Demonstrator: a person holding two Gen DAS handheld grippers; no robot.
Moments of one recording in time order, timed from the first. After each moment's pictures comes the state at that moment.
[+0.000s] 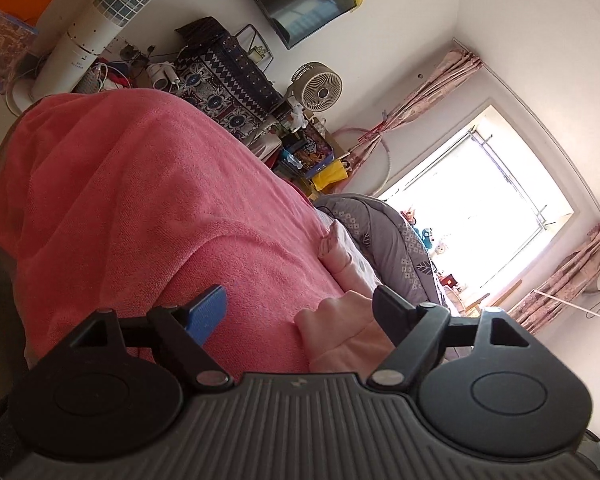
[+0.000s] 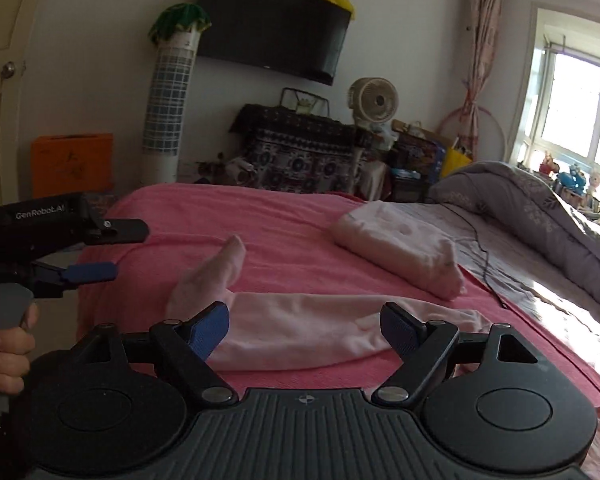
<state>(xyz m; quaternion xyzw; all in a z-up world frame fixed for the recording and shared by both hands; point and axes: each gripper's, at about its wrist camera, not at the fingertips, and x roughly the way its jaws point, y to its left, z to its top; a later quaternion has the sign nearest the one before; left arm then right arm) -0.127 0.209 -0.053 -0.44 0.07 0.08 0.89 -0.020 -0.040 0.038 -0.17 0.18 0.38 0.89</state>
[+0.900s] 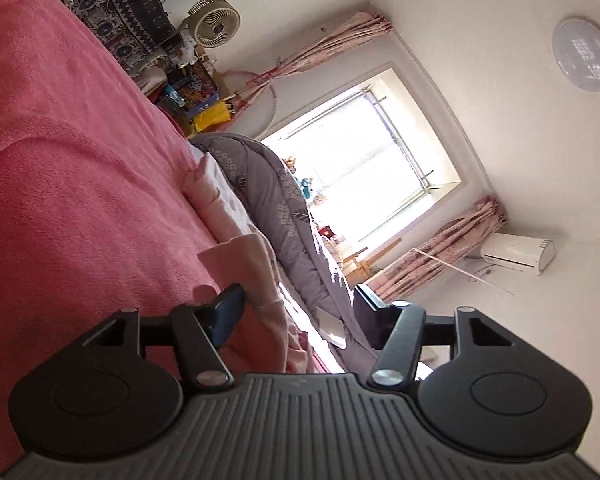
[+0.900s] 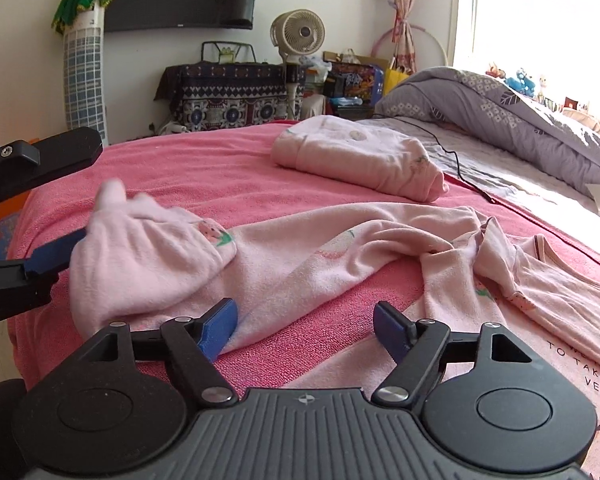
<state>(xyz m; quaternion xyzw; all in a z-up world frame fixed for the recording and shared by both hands) -0.068 0.182 -0.061 -0.47 0.05 -0.14 0.87 0.042 -0.052 -0.016 -0.10 0.26 0.26 0.92</state>
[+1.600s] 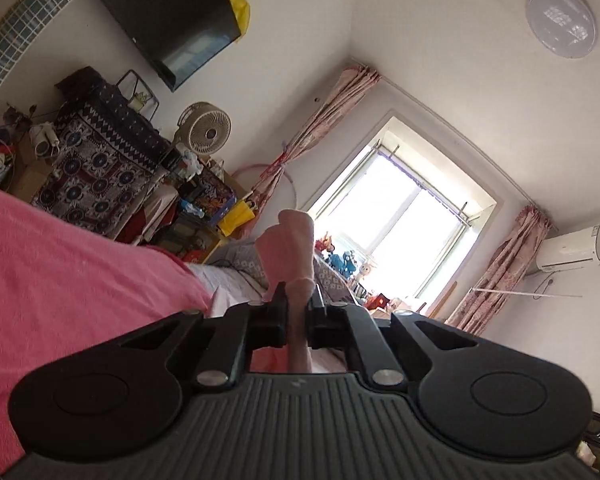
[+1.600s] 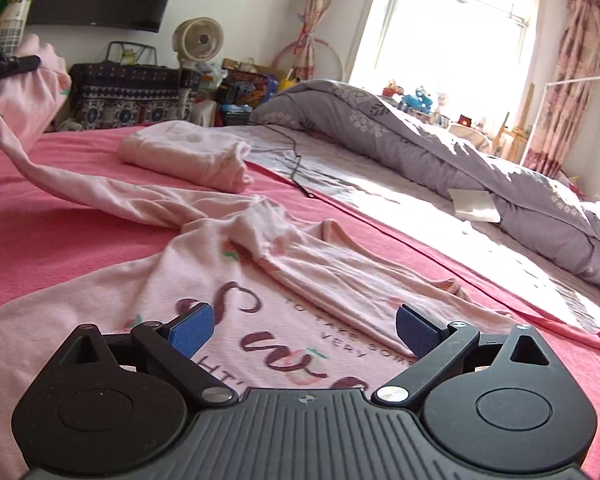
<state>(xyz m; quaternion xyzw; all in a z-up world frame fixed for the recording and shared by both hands) -0.013 0.195 0.042 -0.36 -0.06 0.00 0.93 0.025 -0.193 0.007 -0.14 0.22 0.09 0.96</state>
